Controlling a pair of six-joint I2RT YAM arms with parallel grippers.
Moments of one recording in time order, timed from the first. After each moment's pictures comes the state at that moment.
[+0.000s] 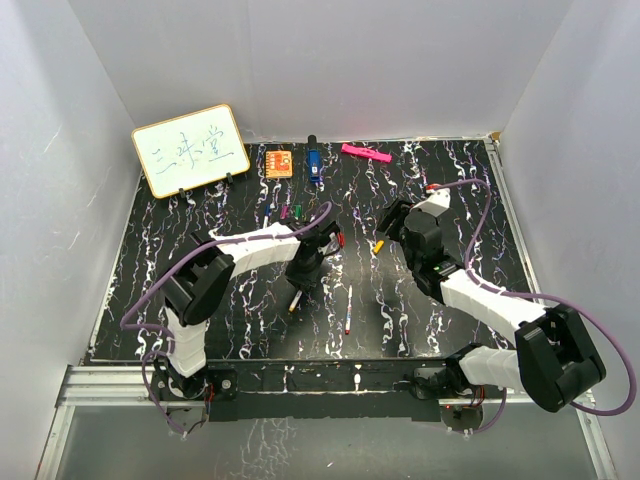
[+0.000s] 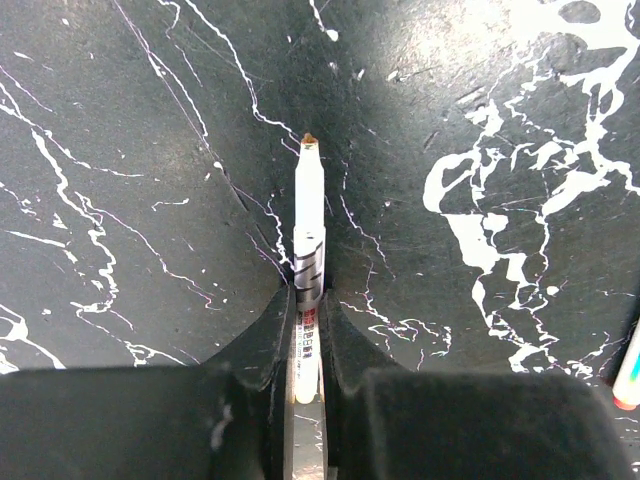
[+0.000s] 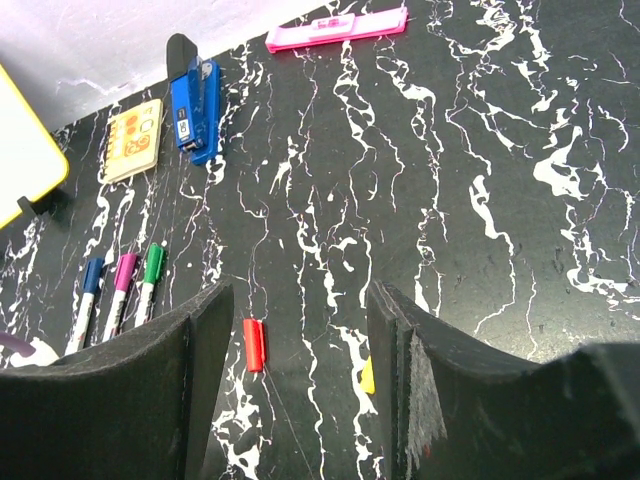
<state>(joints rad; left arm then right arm) -0.80 1.94 1.27 -0.78 -0.10 -0.38 0.48 1.22 0.59 0.37 0.42 0.54</state>
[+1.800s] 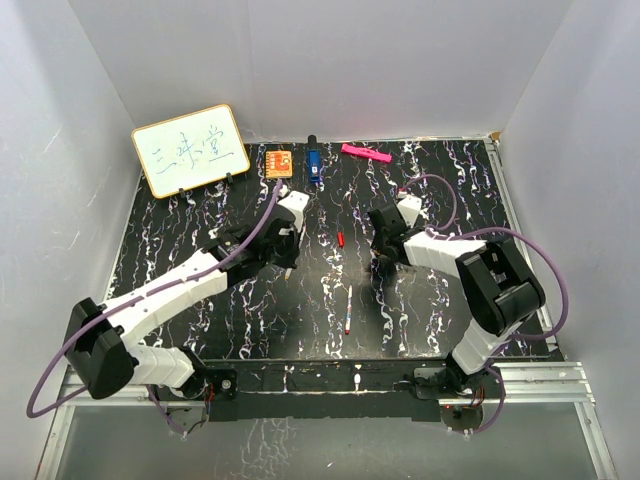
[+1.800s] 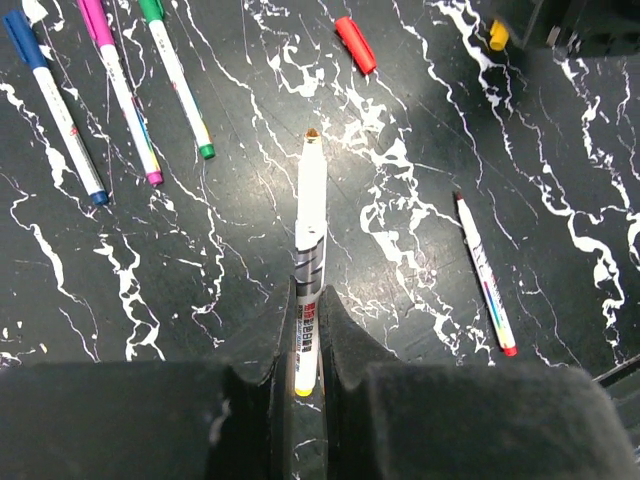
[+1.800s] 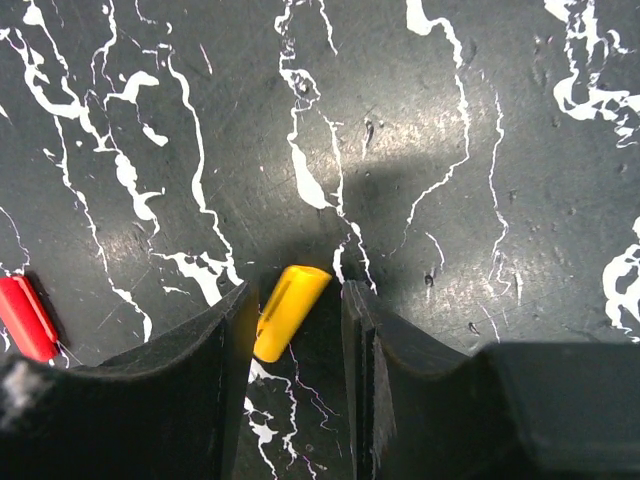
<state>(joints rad) -0.81 1.32 1.05 -0.51 -0.19 -0.27 0.47 1.67 0.88 -0.14 0.46 0.72</state>
